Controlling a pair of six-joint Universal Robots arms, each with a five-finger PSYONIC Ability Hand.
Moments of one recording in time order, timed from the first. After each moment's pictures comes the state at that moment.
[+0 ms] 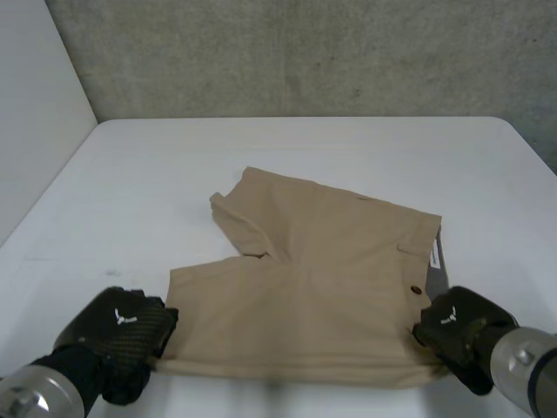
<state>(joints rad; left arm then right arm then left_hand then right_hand) 4.20 -1.40 -2.01 2.82 -1.61 3.57 1.93 -1.51 1.89 0.43 1.51 2.21 1.14 1.20 1.19 1.20 0.97 0.96 1.18 1.19 1.19 0.97</state>
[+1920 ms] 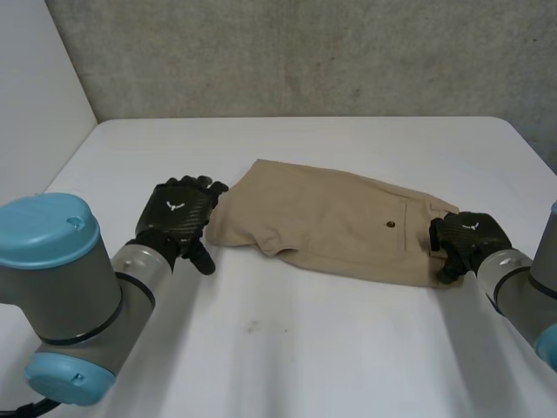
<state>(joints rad) 4.21 -1.89 -1.74 3.43 -1.60 3.32 1.73 -1.12 1.72 -0.18 1.43 2.77 0.21 0.20 0.21 0.21 0.05 0.66 0.79 0.77 0.77 0.57</state>
